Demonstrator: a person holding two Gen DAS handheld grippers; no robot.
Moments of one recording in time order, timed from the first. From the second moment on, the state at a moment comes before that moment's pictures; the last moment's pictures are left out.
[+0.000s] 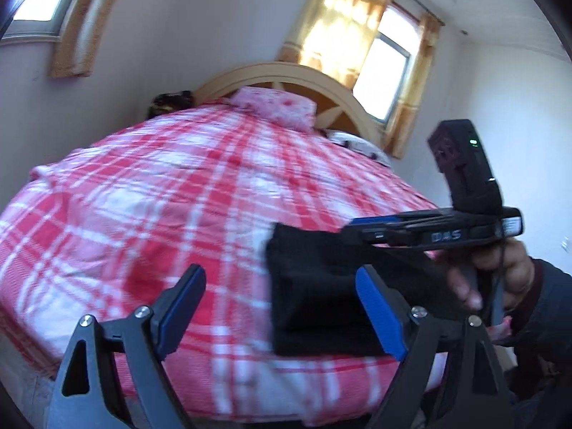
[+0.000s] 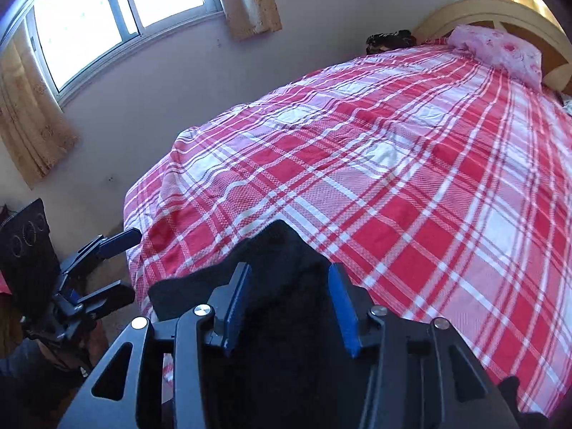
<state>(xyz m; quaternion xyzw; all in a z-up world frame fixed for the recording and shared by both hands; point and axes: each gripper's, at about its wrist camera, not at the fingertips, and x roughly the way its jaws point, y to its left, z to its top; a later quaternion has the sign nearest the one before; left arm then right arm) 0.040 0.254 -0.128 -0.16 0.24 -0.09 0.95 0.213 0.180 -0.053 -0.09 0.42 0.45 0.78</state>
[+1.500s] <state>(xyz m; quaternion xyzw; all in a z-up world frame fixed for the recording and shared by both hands) 0.081 0.211 -0.154 -0.11 0.32 -0.07 0.94 0.122 0.072 -0.074 -0.13 0.35 0.46 0.81</state>
